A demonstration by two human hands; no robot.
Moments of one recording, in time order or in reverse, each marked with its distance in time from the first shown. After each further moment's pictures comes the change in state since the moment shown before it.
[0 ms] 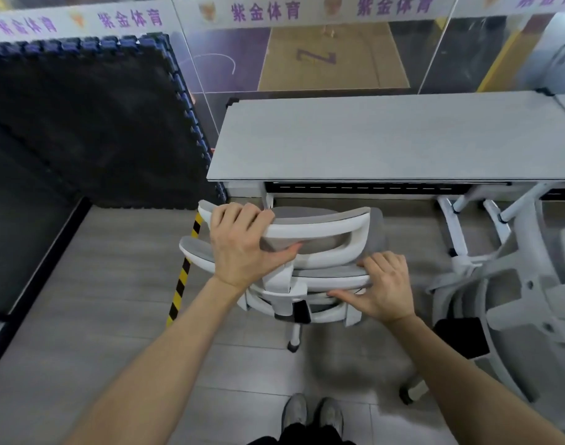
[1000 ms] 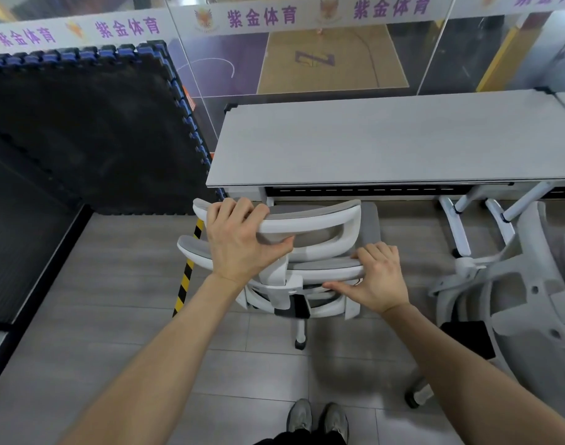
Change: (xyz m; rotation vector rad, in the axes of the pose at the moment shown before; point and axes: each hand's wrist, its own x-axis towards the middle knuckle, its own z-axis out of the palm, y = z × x) left_hand 0.017 -0.012 0.014 -0.002 -0.031 -0.064; right_hand 0.029 0.002 0.015 0.026 -0.109 0.054
